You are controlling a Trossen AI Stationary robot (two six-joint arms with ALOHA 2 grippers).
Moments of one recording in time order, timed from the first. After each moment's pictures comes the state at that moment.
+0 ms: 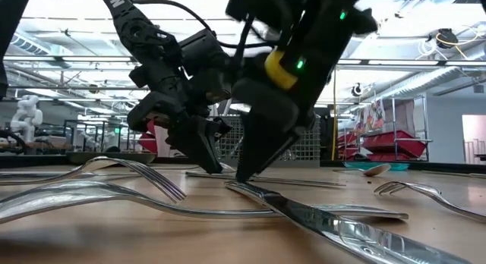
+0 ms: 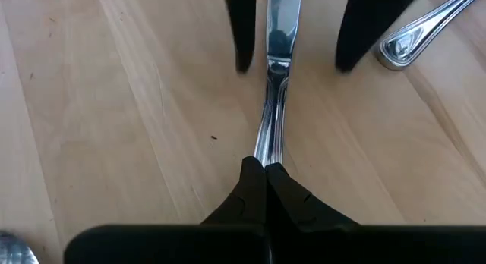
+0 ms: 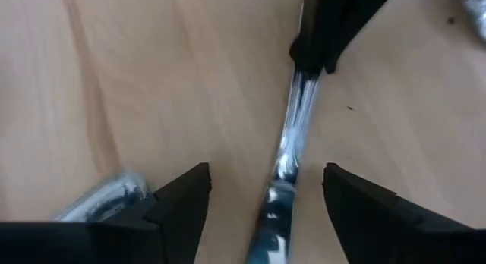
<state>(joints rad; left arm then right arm) 0.10 1.83 0.89 -0.07 0.39 0.42 0.27 2.08 1.35 -0.40 0.33 0.56</state>
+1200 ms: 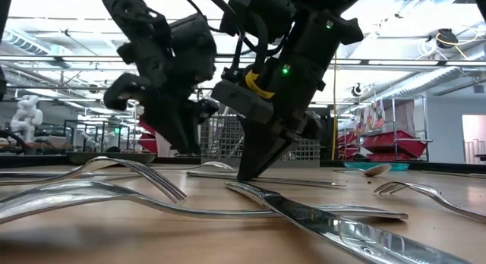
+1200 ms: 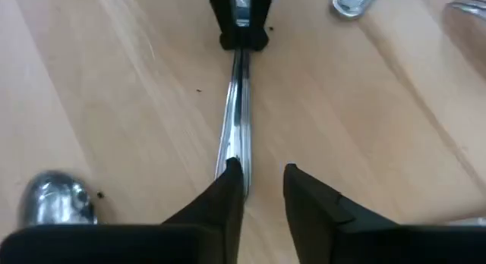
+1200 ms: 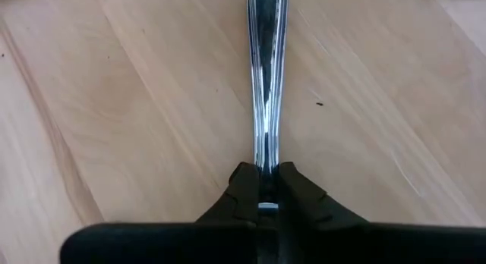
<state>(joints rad) 0.11 1.68 0.88 -0.29 0.35 0.56 0.24 2.13 1.35 -0.44 0.26 0.80</state>
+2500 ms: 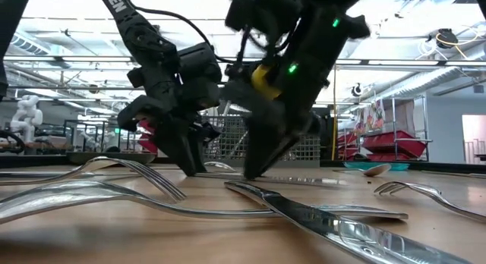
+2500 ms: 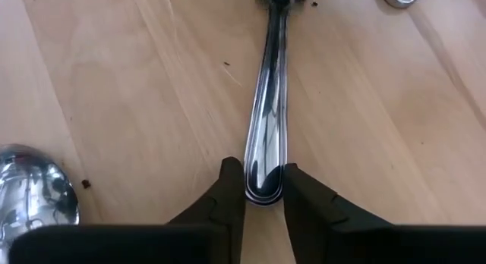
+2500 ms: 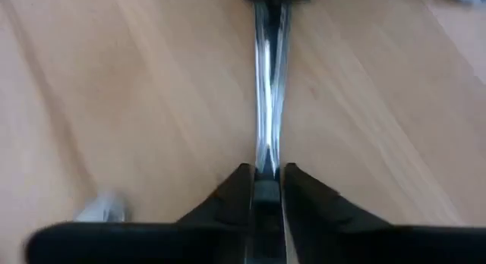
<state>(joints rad) 0.18 1.83 0.86 -0.20 0.44 0.52 0.25 2.05 1.34 -0.45 0.31 0.73</state>
